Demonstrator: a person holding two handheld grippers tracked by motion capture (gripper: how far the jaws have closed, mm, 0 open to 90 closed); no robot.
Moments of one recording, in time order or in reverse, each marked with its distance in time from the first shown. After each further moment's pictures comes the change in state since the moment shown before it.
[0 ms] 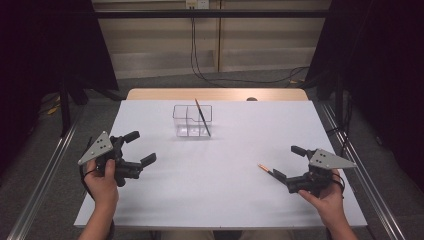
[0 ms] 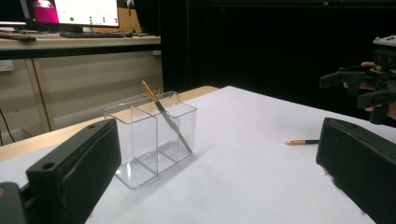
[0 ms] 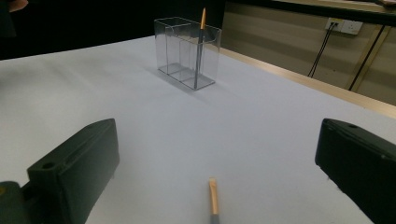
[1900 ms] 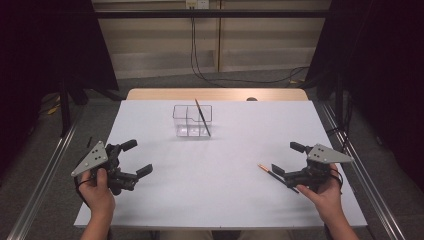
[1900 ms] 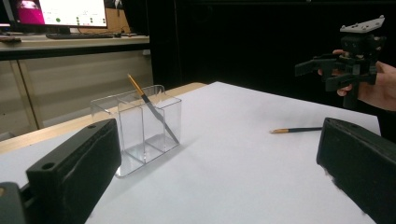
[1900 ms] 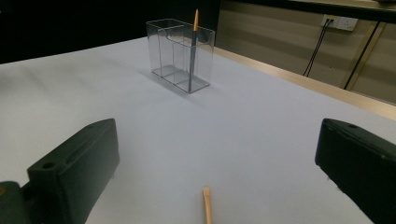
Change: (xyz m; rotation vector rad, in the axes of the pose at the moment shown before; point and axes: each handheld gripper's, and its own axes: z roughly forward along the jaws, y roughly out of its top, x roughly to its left) left arm -0.010 -0.010 -0.016 0.004 -0.039 0.026; right arm -0.005 0.008 0.007 0.010 -0.017 0.020
